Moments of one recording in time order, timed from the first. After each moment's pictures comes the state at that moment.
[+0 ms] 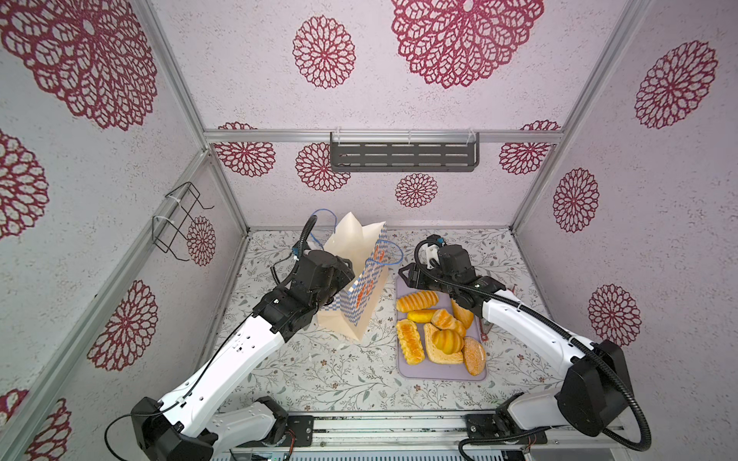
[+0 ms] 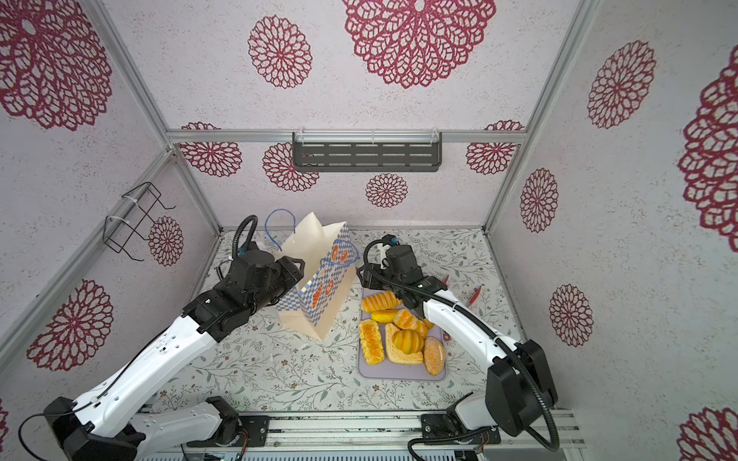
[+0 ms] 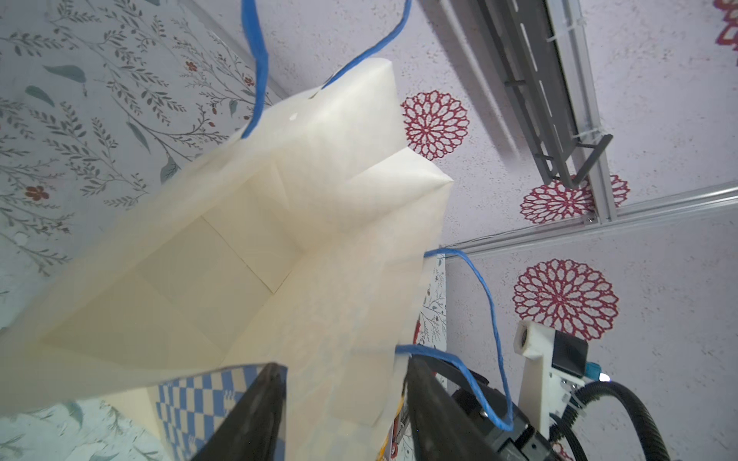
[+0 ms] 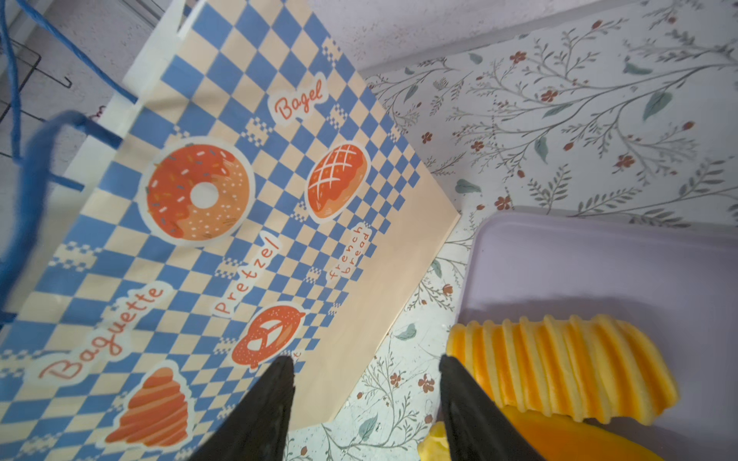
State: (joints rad) left arm -0.64 1.17 1.20 -0.54 -0.28 -1.10; right arm 0.56 1.41 1.12 -0.29 -0.14 0.56
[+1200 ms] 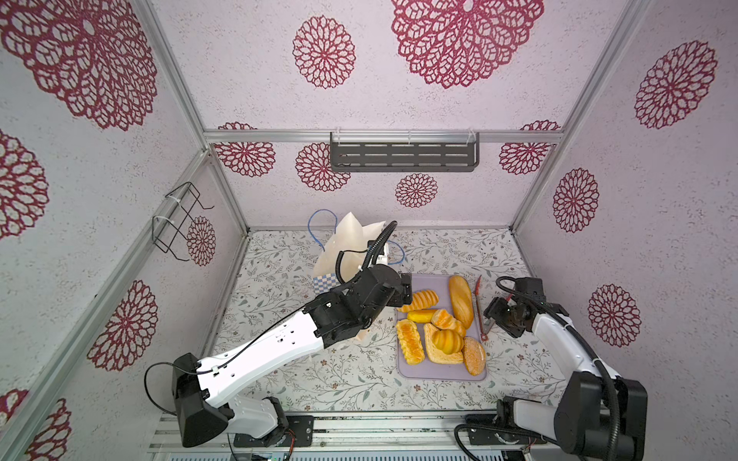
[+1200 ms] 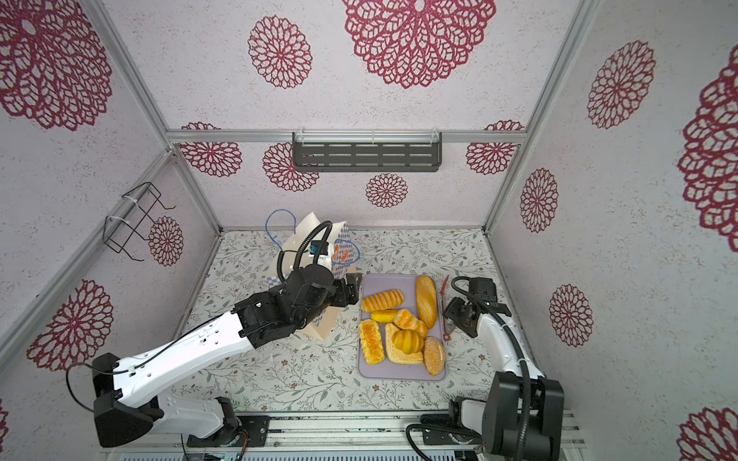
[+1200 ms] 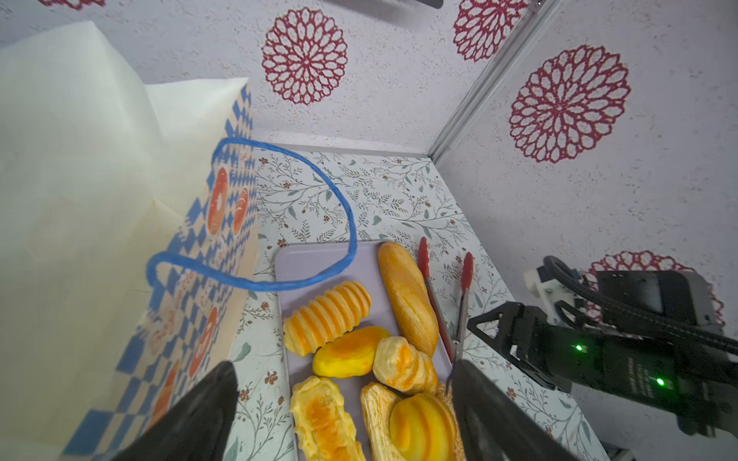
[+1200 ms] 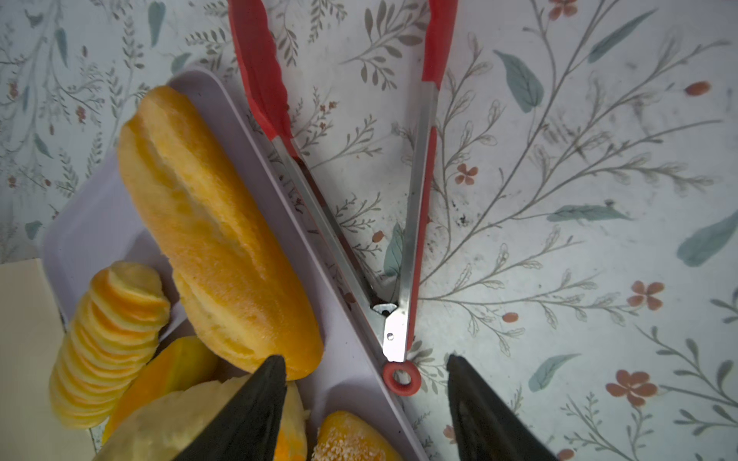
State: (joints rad) left arm -1.01 1.39 1.36 -0.46 -0.47 -0.65; right arm -0.12 1.26 0.77 -0.62 -0.09 0.53
